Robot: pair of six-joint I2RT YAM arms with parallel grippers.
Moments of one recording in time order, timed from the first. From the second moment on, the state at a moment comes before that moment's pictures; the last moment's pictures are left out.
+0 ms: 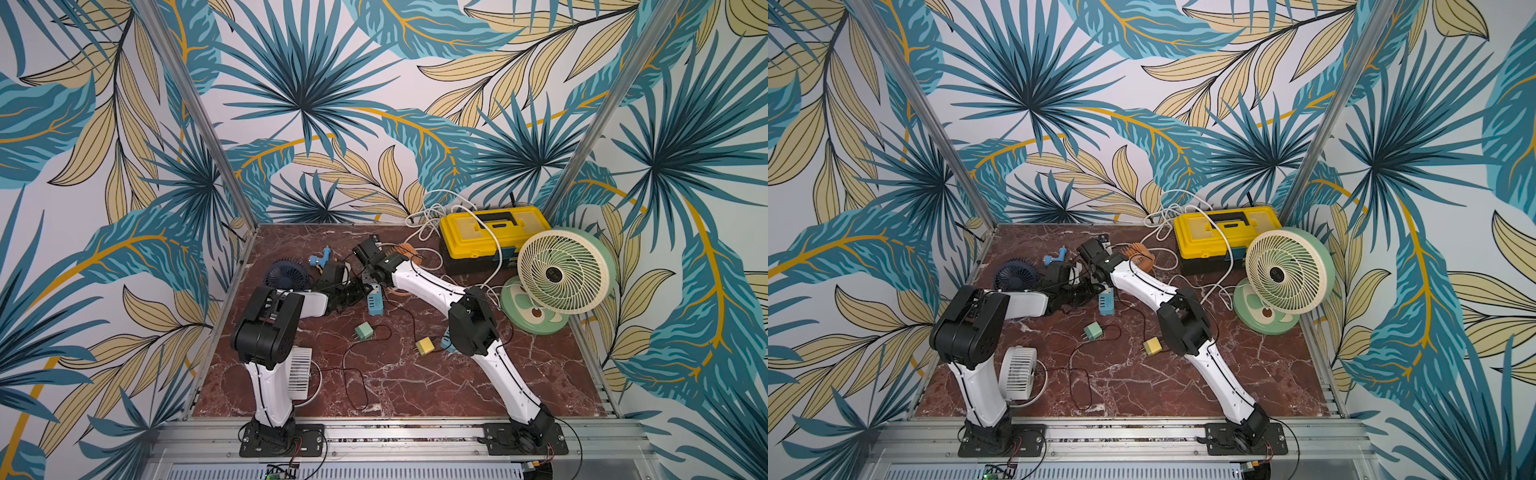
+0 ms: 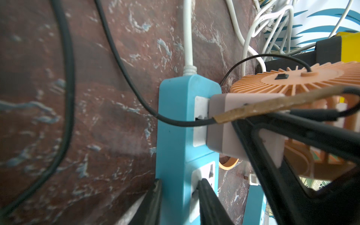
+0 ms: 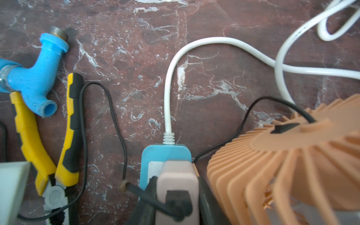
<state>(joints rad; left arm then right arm) -0.26 1.92 0.95 0.23 0.45 -0.83 0.76 2.50 2.28 -0.75 0.41 0.54</state>
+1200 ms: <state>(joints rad) -0.27 1.92 0.96 0.21 0.44 -0.80 0.80 2.37 2.20 -0.75 0.39 0.54</state>
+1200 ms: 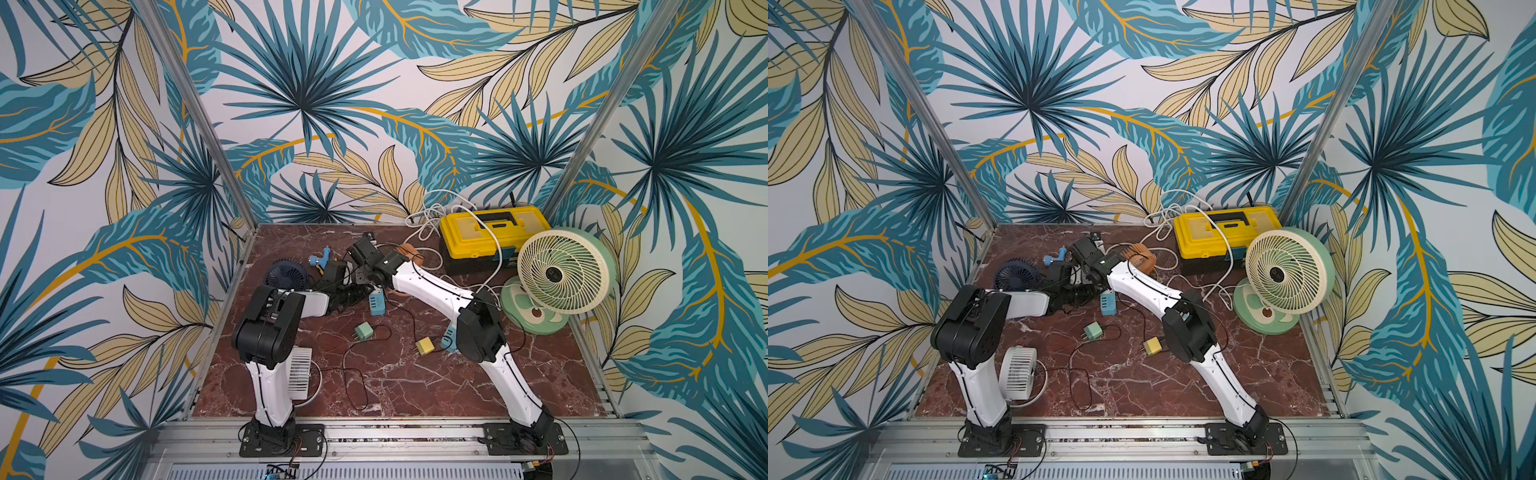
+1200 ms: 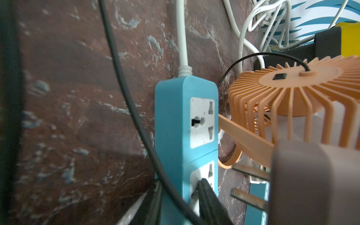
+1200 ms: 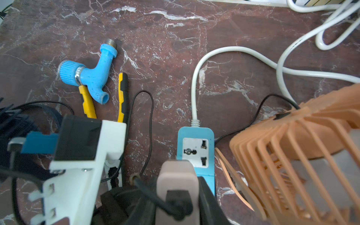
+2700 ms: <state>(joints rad) -0.20 1.24 0.77 -0.05 0.11 -0.61 0.75 2.29 1.99 -0.53 -0.34 0.59</state>
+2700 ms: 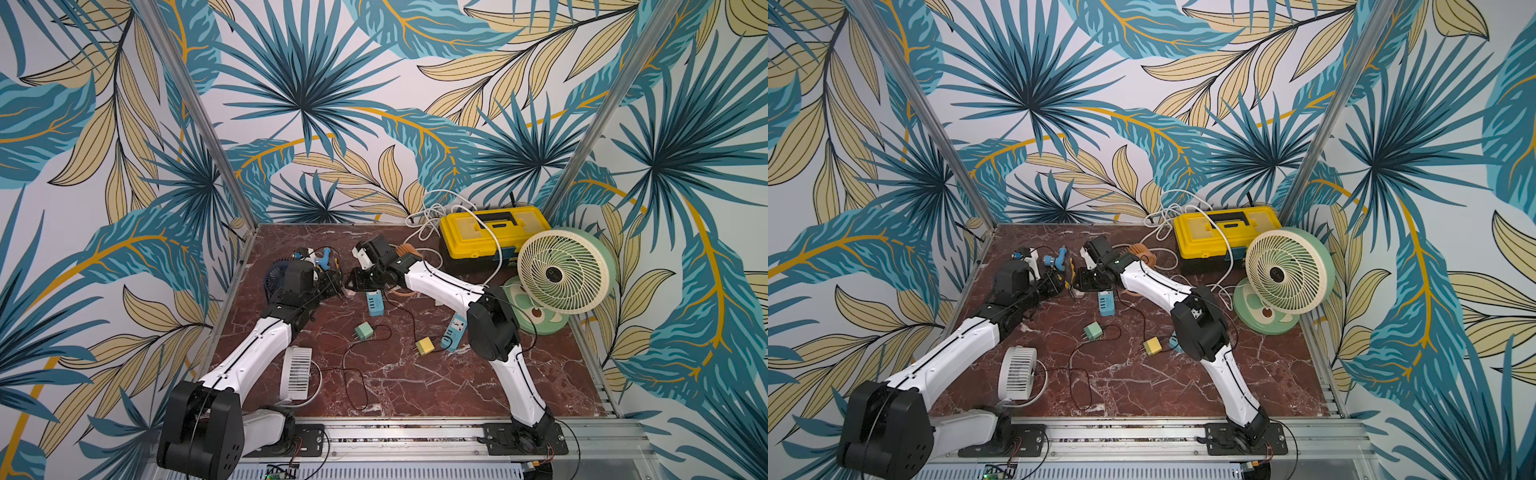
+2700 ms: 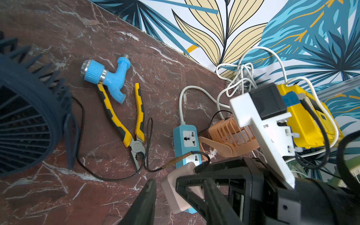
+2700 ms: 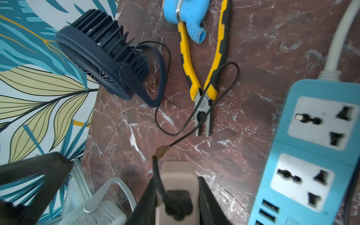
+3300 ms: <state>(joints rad) -0.19 1.25 0.76 -0.05 0.11 -0.62 0.79 2.40 1.99 -0.52 -0.37 0.62</state>
